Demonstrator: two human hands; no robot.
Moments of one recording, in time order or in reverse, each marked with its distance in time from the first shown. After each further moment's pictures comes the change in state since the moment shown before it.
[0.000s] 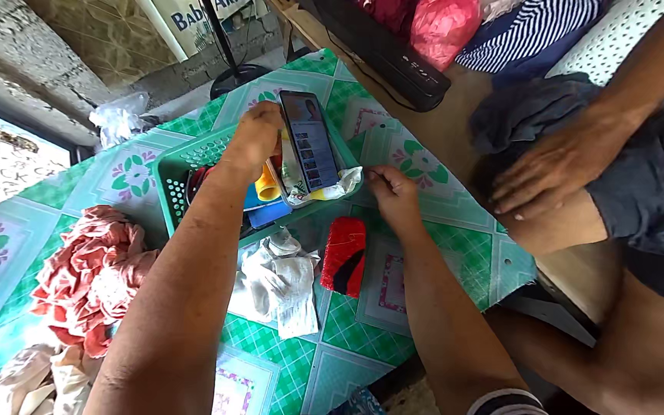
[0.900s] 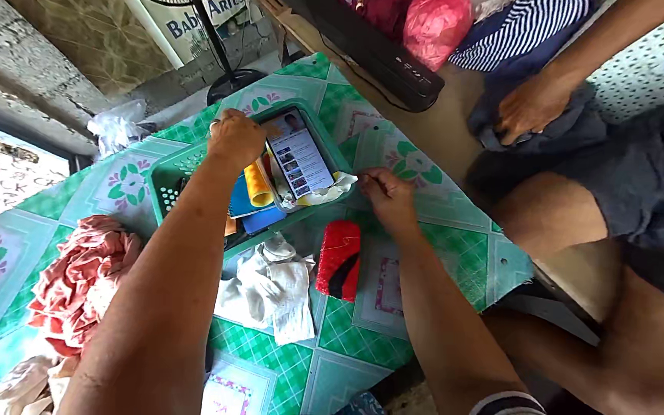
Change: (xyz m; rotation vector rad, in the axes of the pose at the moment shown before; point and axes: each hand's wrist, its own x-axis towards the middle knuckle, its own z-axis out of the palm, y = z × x) left_hand 0.023 0.005 -0.014 0.906 0.023 -0.021; right_hand -0.003 -0.002 -0.003 0.010 -0.005 0.021
